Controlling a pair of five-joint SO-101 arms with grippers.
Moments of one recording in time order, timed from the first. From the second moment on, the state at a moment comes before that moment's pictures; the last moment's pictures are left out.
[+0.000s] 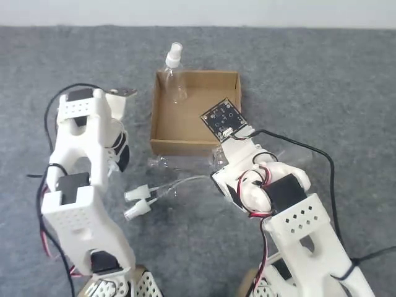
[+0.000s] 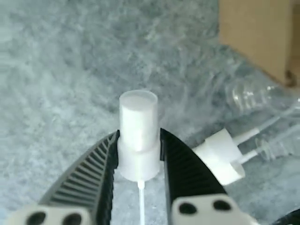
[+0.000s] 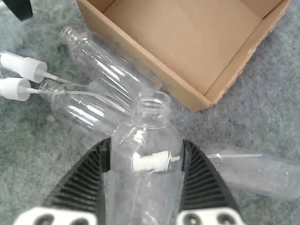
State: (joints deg) left arm -17.1 23.6 1.8 91.0 -23.3; right arm -32.0 -46.2 40.7 70.4 8.6
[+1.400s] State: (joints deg) left arm -17.9 -19.9 21.5 85.2 -15.6; right arm -32.0 -57.4 49.5 64.2 8.6
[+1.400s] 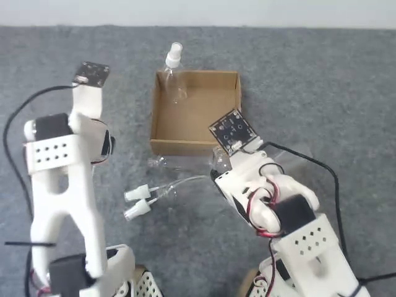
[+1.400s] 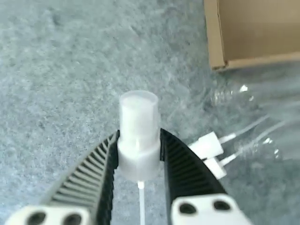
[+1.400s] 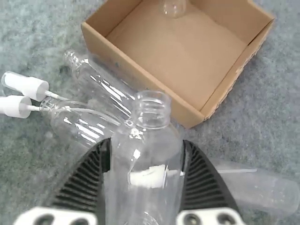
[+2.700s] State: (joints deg) left arm 4.2 -55.0 22.1 69.8 16.5; right arm -36.2 -89.6 75.1 43.6 8.6
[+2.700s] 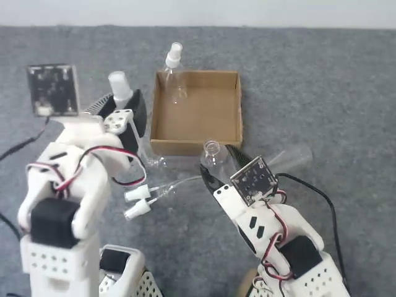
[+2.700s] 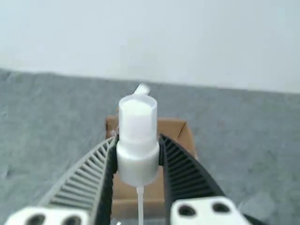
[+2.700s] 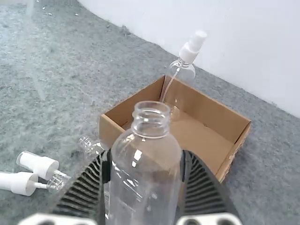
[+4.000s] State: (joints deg) left arm 14.5 -82.5 44.0 56.1 22.6; right arm -45.6 -89.8 83.7 35.4 13.1
